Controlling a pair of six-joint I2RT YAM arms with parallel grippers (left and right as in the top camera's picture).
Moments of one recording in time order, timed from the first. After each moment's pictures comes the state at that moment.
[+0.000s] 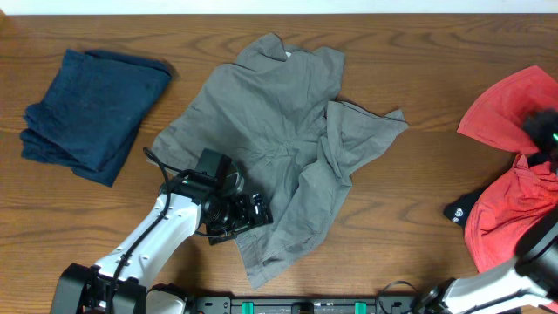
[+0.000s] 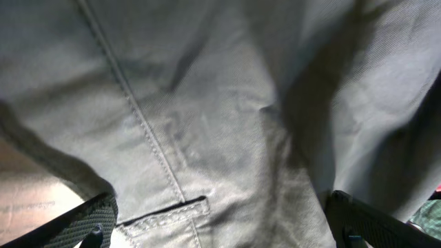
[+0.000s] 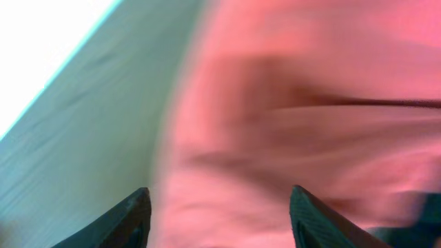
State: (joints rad) left arm -0.32 1.39 0.64 -0.72 0.52 -0.56; right arm -0.67 1.80 1.13 -0.13 -0.41 0.27
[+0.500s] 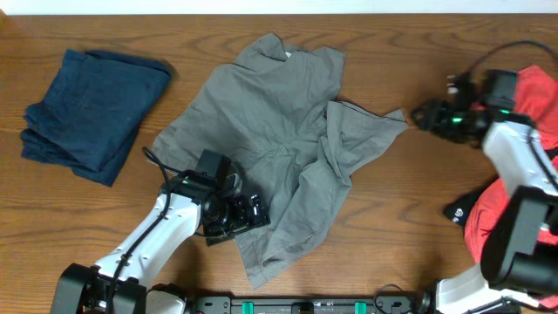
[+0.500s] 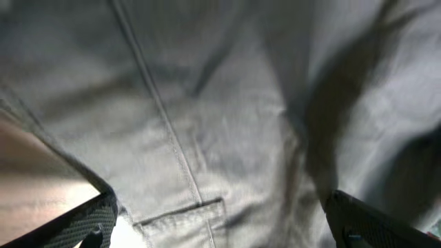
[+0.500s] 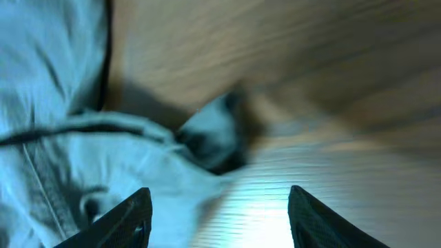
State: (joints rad) left arm -0.32 1.39 0.64 -0.71 0.46 -0.56; right arm -0.18 1.76 1.14 -0.49 -0.44 0.16
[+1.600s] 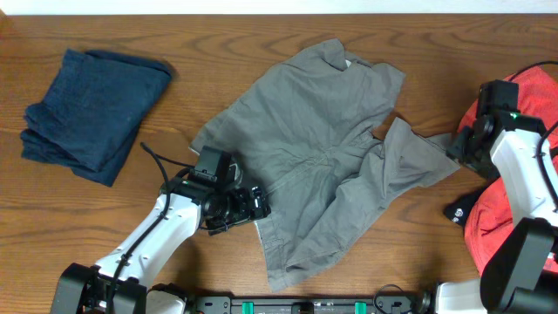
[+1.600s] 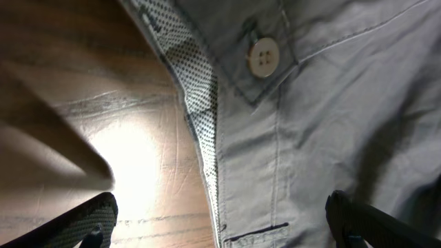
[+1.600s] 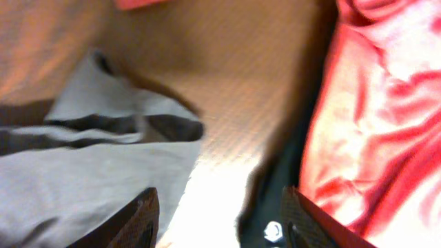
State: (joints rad) left arm -0.32 1.39 0.63 -0.61 0.44 -0.56; right arm -0.22 1.62 1.14 -0.85 0.20 0.42
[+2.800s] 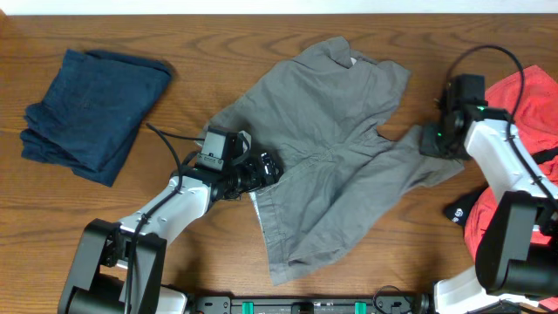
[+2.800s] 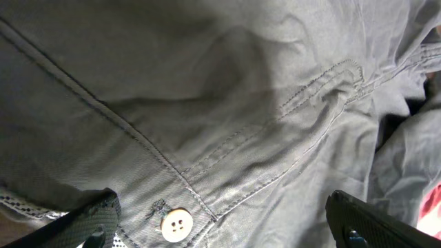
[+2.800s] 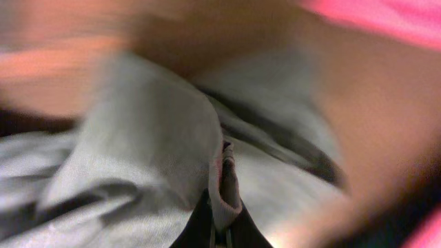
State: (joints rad) left arm -0.31 1.58 0.68 -0.18 0.46 -0.65; right arm -0.12 1.73 1.14 -0.78 0.13 0.20
